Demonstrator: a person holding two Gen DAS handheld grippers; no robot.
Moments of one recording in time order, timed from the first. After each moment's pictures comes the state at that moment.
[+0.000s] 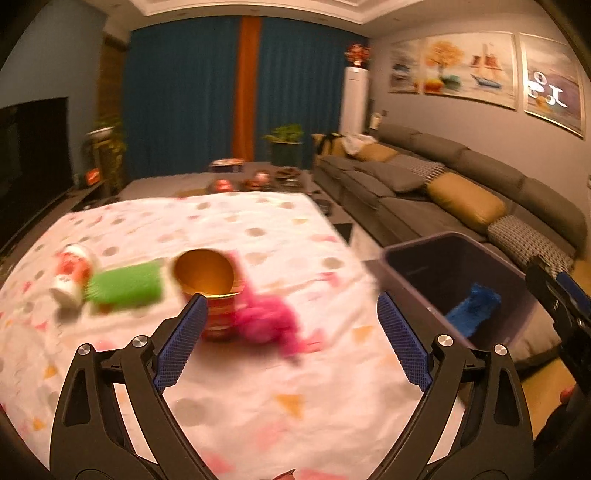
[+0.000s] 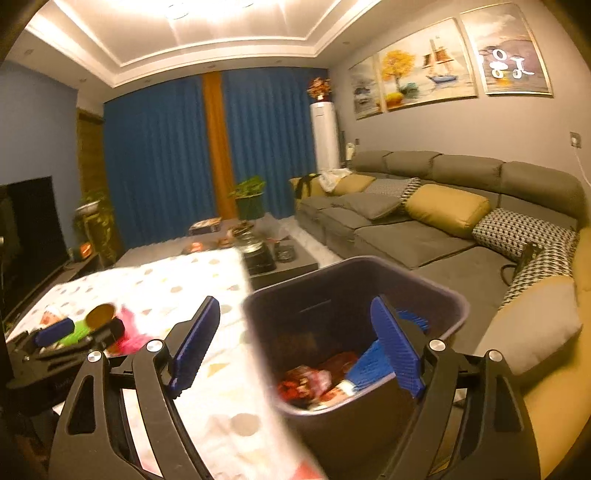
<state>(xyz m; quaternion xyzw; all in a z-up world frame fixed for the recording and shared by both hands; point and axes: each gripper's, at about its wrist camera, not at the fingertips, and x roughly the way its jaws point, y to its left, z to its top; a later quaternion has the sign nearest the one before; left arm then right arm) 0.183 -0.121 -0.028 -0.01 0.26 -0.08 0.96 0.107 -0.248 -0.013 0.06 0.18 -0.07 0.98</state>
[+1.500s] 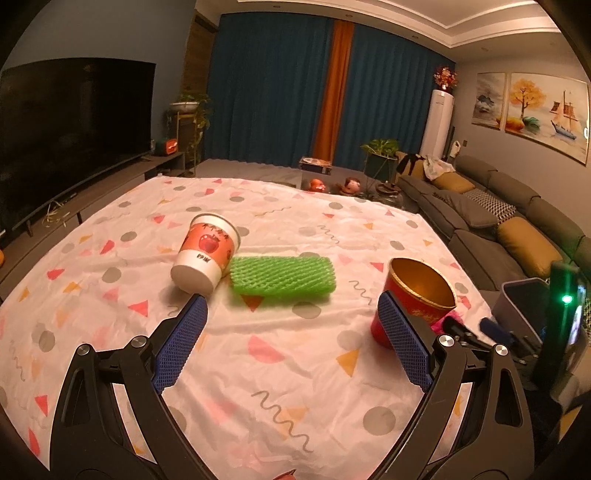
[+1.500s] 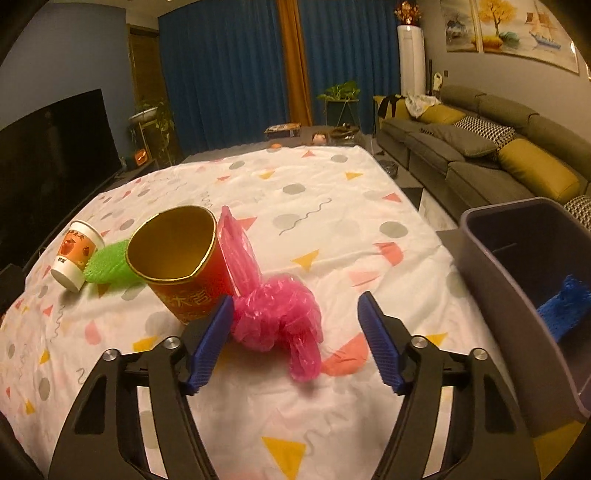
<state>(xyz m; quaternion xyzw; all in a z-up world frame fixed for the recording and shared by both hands) 0.188 0.036 -0.036 -0.08 0.26 0.05 0.96 0.250 -0.108 -0.097 0.04 0.35 0.06 0.93</state>
